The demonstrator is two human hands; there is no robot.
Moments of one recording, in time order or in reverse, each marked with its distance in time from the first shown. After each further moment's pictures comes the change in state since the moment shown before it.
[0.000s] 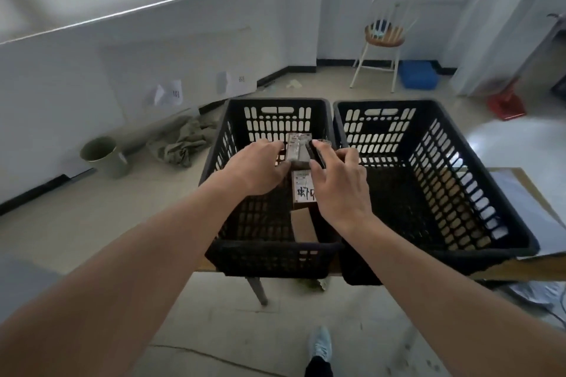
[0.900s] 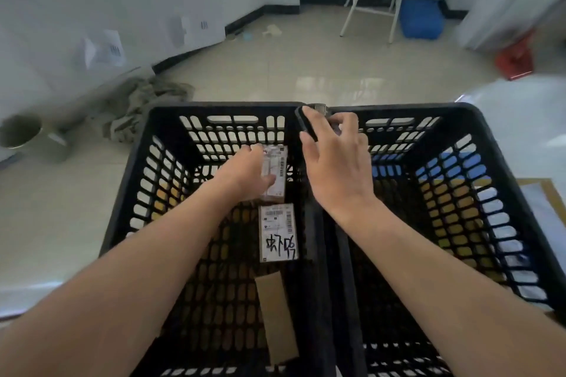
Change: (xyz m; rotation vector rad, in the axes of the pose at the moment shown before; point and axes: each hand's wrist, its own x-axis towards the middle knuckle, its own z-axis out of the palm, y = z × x) left_hand 0.276 -0.040 0.109 -0.103 -0.274 -0.146; right_hand 0.246 0.067 0.059 -0.161 -0.005 -0.026
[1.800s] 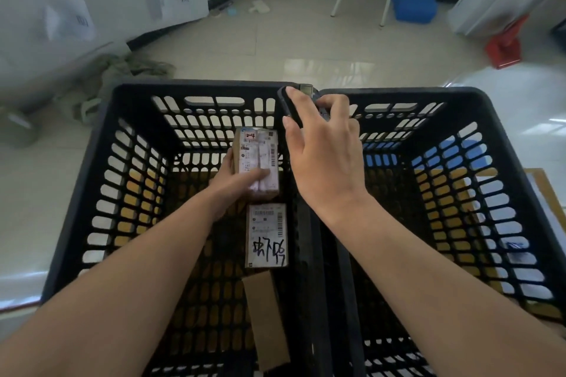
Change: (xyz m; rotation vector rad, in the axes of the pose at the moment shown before) left_hand 0.030 -0.044 0.087 -1.143 -0.110 -0.362; right_hand 0.004 -0.007 0.018 0.013 0.011 -0.013
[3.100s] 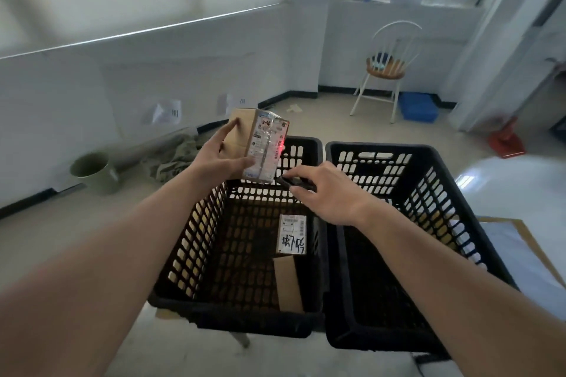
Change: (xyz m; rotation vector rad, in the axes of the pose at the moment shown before) left_hand -0.276 0.069 -0.091 0.046 0.123 0.619; right_hand -0.132 -0.048 -0.149 0.164 -0.532 -0.239
